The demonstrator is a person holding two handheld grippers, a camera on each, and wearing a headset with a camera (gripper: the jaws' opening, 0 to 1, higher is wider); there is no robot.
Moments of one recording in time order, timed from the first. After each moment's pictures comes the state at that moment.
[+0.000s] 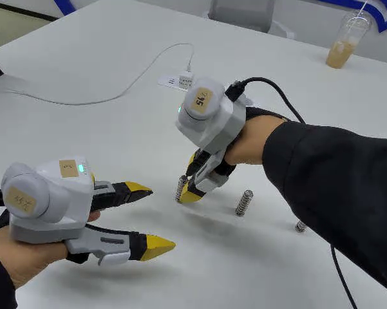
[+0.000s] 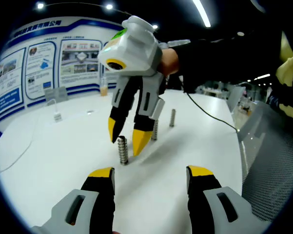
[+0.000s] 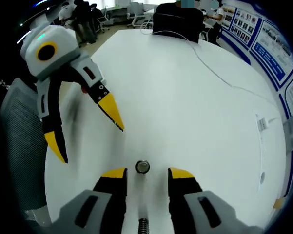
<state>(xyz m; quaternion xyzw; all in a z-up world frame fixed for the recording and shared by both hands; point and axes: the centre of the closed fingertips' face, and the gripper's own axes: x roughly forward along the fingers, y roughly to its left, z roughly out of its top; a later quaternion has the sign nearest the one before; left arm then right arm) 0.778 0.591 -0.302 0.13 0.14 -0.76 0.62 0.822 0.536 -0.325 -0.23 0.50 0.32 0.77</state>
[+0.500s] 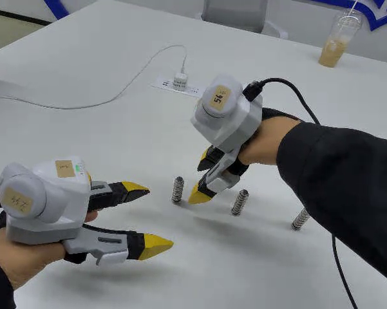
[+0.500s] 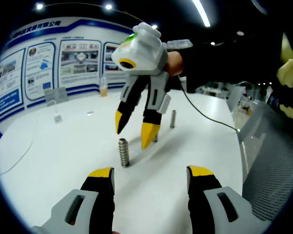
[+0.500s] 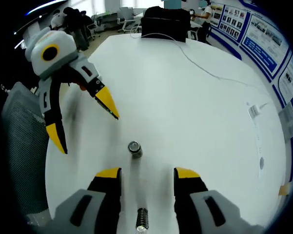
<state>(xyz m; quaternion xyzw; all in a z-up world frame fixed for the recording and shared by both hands) 0.778 0.589 -0.299 0.13 0.14 -0.76 0.62 0.810 0.514 -0.317 -0.20 0.49 0.29 0.80</state>
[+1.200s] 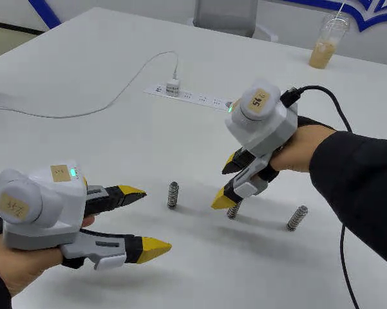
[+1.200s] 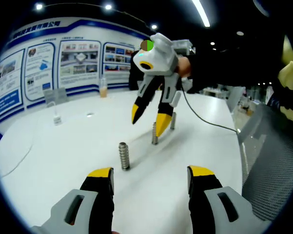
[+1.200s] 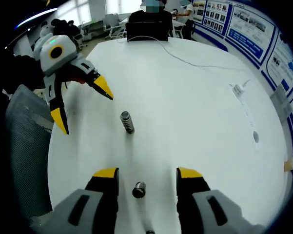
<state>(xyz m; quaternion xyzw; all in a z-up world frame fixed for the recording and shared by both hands) 0.778 0.585 -0.293 0.13 0.14 -0.76 0.62 0.771 0.479 -0.305 -0.16 0.49 0.25 0.82</state>
